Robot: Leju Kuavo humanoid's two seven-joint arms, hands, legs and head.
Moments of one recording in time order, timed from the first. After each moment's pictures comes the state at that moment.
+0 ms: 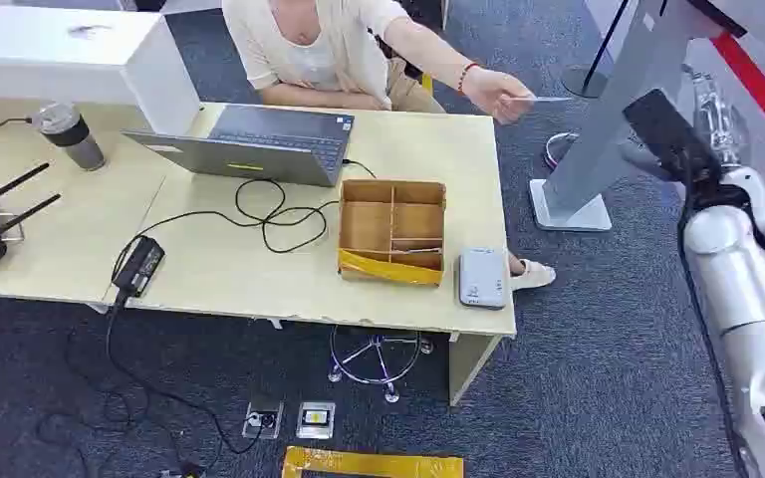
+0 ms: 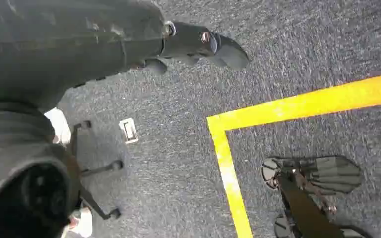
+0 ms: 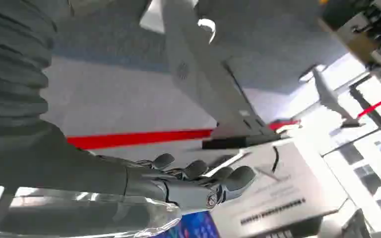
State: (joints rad) left arm -0.19 0.30 -1.47 -0.16 1.28 -0.06 -0.06; right arm -1.02 -0.28 0.32 -0.53 0.87 -0.24 -0.27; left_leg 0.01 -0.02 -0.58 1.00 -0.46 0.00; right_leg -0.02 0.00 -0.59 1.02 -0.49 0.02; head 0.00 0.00
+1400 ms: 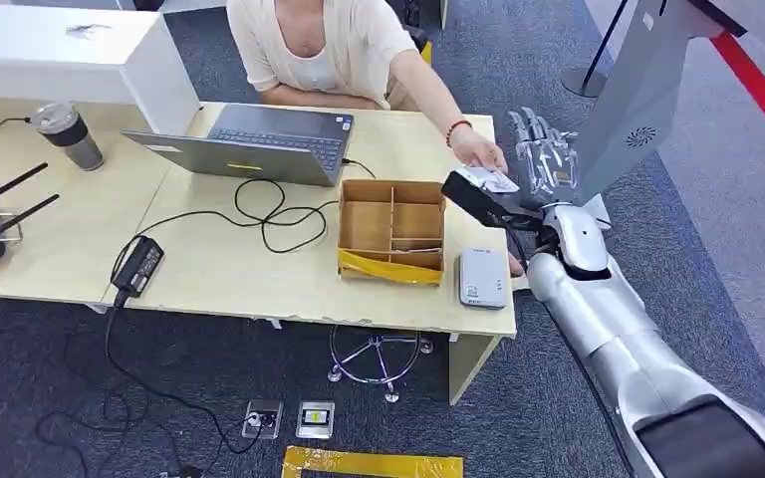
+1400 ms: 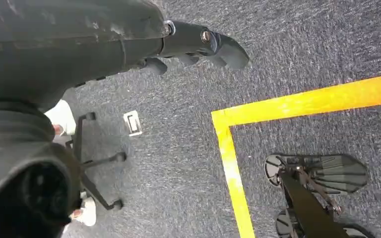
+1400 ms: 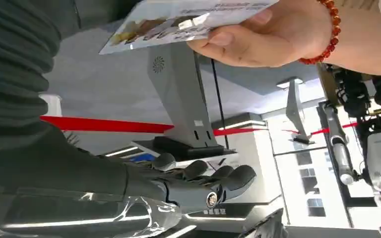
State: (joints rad) left arm -0.18 0.30 -1.48 -0.16 1.33 -0.04 -0.04; right arm -0.96 -0.01 0.58 -0.43 1.15 -0.41 -0.15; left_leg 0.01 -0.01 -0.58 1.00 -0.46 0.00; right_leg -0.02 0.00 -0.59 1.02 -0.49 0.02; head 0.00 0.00
